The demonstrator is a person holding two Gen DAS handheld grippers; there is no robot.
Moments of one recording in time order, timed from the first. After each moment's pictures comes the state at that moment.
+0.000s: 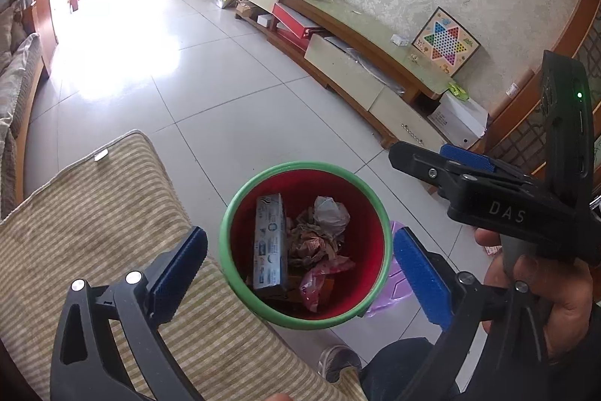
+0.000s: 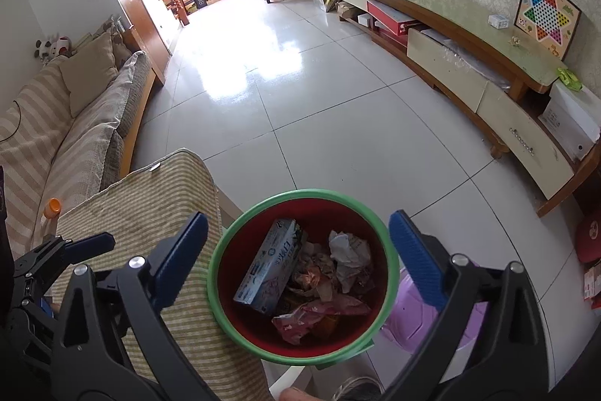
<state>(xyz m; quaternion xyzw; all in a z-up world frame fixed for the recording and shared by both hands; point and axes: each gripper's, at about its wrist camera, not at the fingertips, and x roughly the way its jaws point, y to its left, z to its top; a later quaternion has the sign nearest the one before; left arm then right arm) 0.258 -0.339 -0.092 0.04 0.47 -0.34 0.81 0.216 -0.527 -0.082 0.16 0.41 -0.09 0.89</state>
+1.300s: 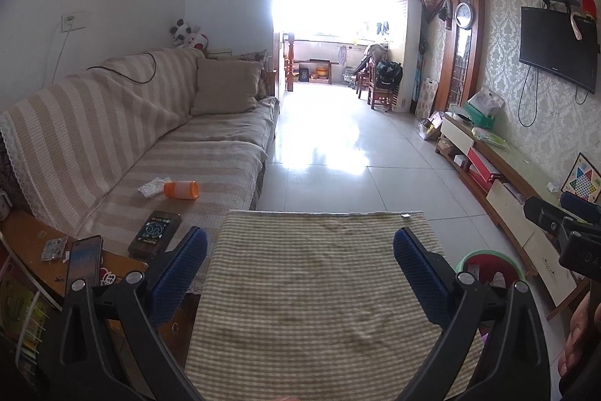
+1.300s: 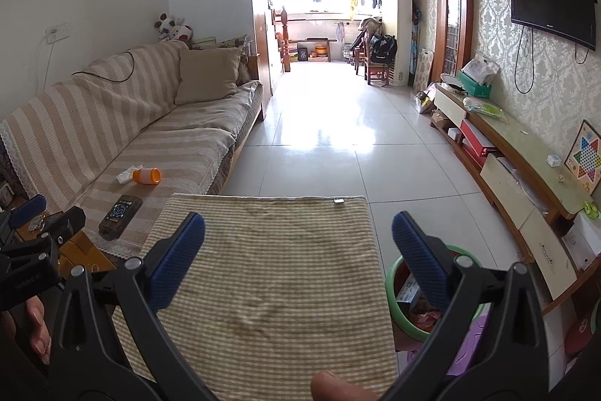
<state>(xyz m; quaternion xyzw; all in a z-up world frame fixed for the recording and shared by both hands) 0.079 0.009 0.059 -0.03 0.26 0.02 0.96 0.107 -0.226 0.068 0.01 0.27 0.05 0.96</state>
